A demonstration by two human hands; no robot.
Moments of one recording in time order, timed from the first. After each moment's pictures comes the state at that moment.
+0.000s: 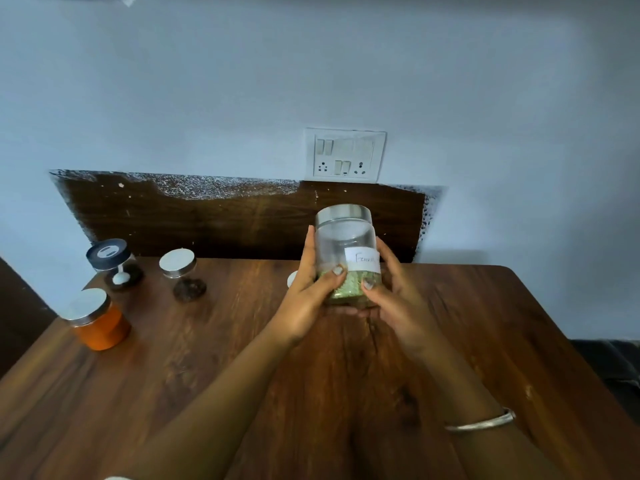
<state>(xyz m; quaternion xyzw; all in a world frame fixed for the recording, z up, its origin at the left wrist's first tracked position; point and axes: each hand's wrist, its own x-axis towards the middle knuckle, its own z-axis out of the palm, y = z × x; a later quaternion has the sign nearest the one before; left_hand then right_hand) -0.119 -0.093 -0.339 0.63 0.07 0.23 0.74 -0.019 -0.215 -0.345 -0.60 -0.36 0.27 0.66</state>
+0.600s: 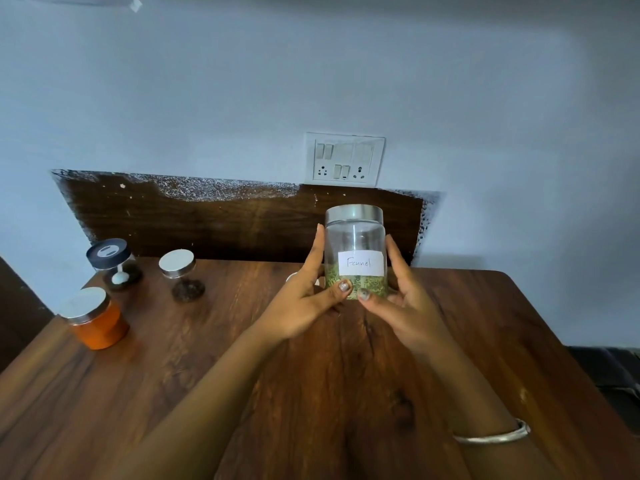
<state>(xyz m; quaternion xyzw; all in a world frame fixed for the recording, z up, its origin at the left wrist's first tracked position) -0.132 -0.088 -0.329 0.78 0.04 0.21 0.59 -0.023 -0.230 -0.335 -0.63 -0.39 0.24 0.62</state>
